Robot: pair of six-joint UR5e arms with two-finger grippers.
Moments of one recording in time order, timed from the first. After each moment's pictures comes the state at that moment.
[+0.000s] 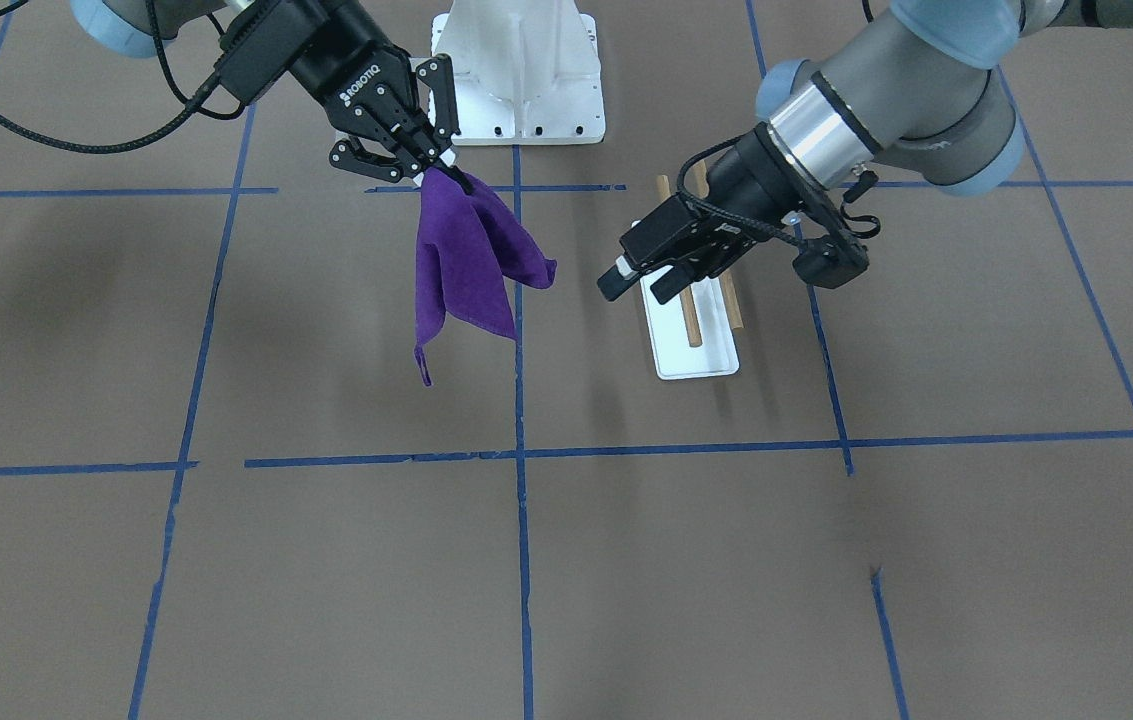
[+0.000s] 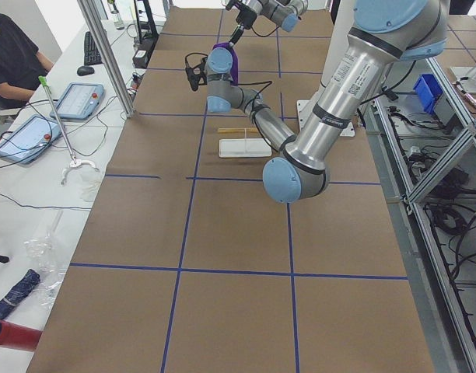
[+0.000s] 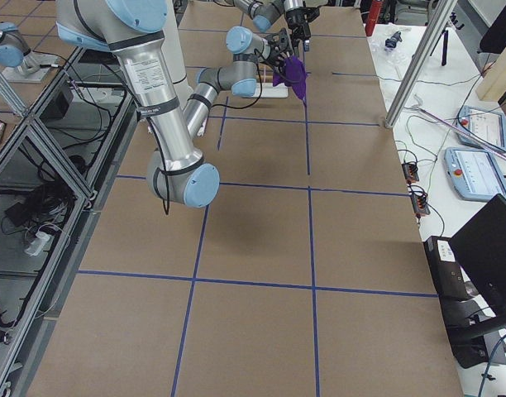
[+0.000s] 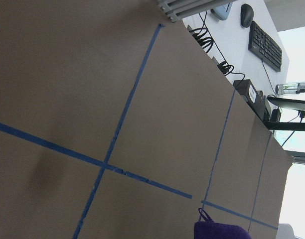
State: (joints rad) left arm -0.80 -2.16 -1.68 -2.43 -2.09 -1.93; right arm 0.56 -1.12 2.05 -0.92 1.59 1.25
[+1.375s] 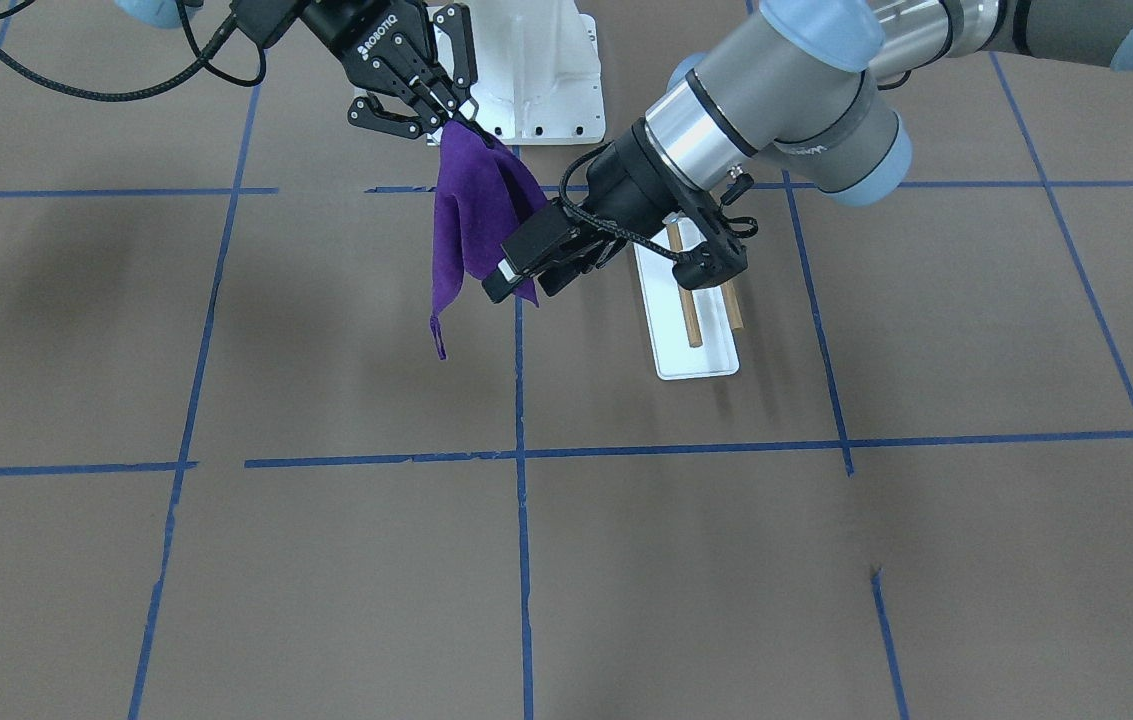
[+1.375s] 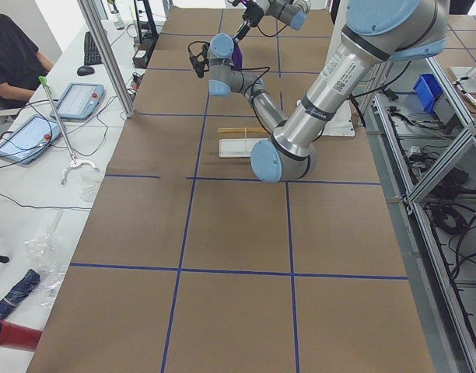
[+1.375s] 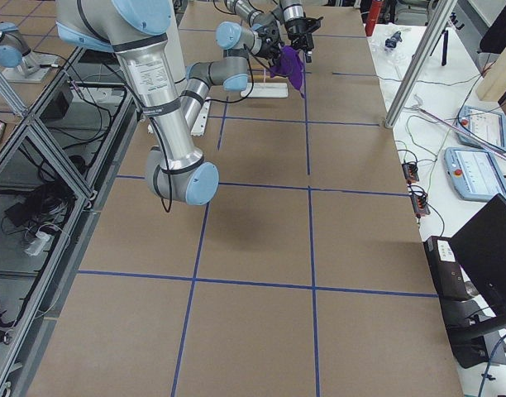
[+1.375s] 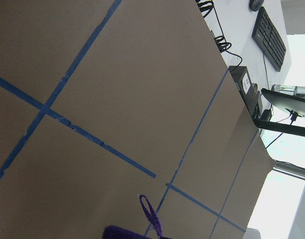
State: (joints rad) left arm -0.75 -2.29 -1.59 -2.42 -2.05 -2.07; right arm 0.50 -1.12 2.11 -0.92 1.48 1.24
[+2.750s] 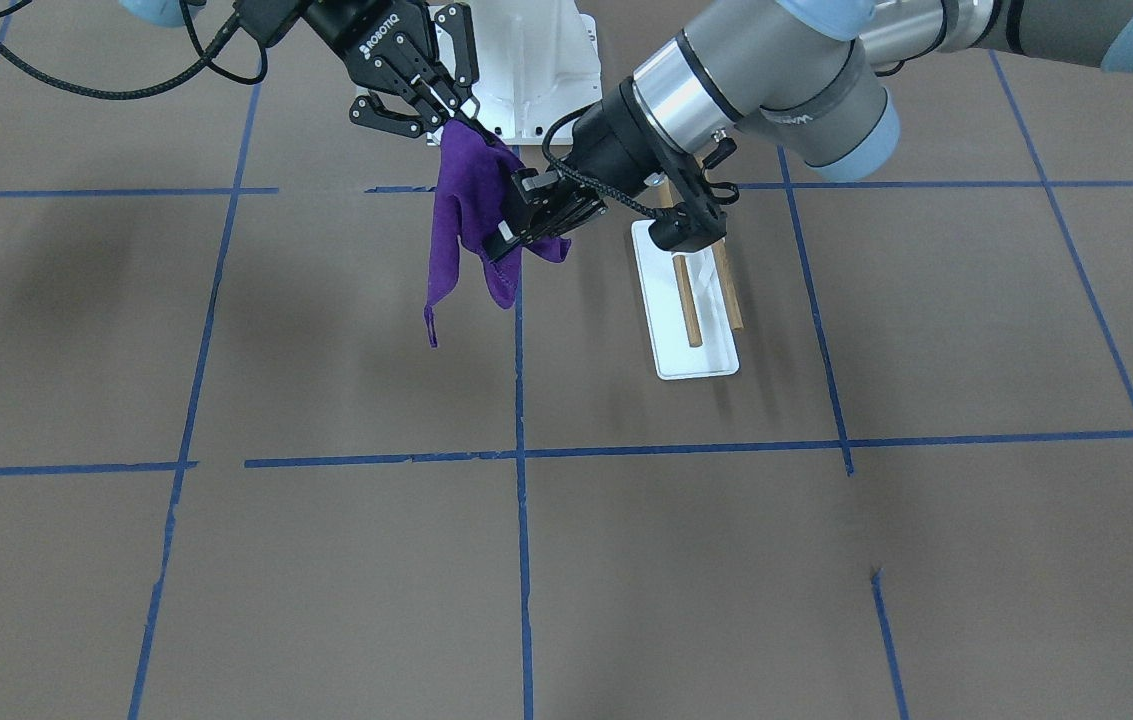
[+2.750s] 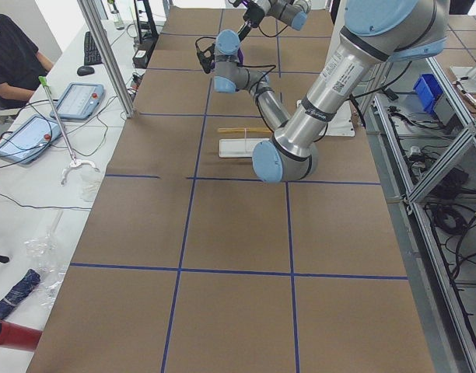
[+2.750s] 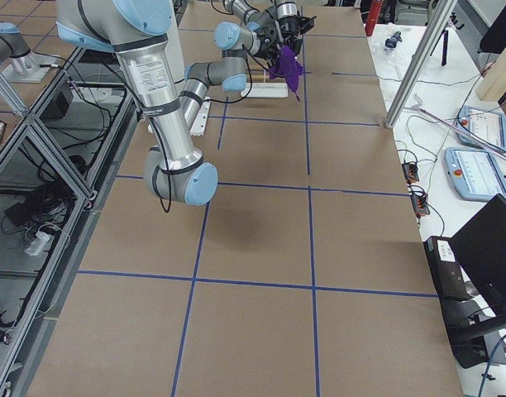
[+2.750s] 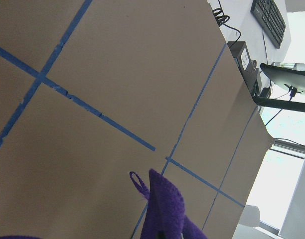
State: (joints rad) left arm -0.73 -2.29 -1.65 -2.41 -2.09 -2.06; right arm 0.48 -1.12 2.12 -0.92 1.47 1.24
